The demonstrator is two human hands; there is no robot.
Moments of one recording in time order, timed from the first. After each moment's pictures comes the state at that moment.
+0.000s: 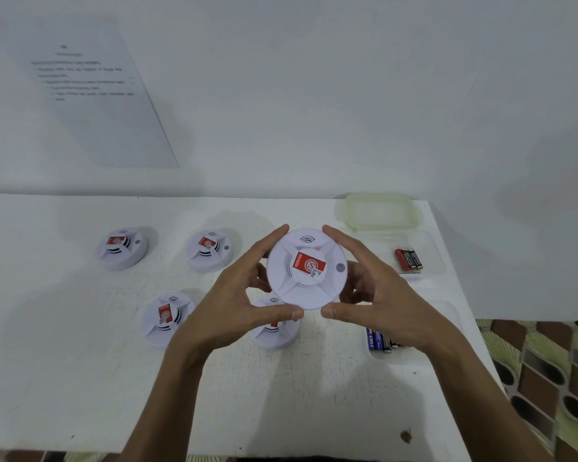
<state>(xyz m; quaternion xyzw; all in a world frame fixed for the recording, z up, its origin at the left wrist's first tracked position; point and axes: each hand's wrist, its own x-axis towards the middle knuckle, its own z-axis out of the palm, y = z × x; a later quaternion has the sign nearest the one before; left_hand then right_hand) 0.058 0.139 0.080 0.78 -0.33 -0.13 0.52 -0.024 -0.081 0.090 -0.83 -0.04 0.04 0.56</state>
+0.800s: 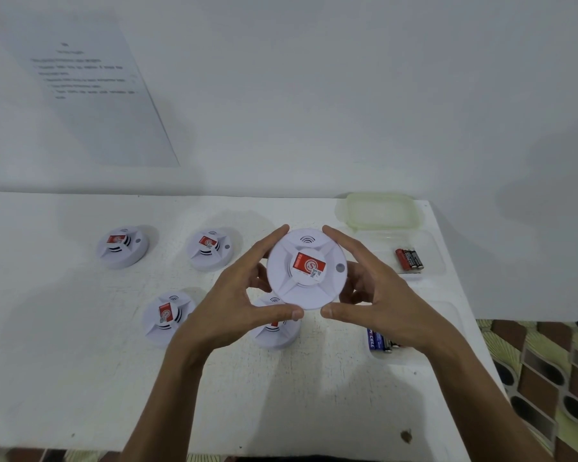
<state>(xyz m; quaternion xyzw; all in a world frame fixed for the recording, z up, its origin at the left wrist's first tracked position) 0.058 0.139 0.078 0.78 -0.32 -0.14 0.52 -0.023 -0.081 0.087 -0.83 -0.04 0.04 0.55</state>
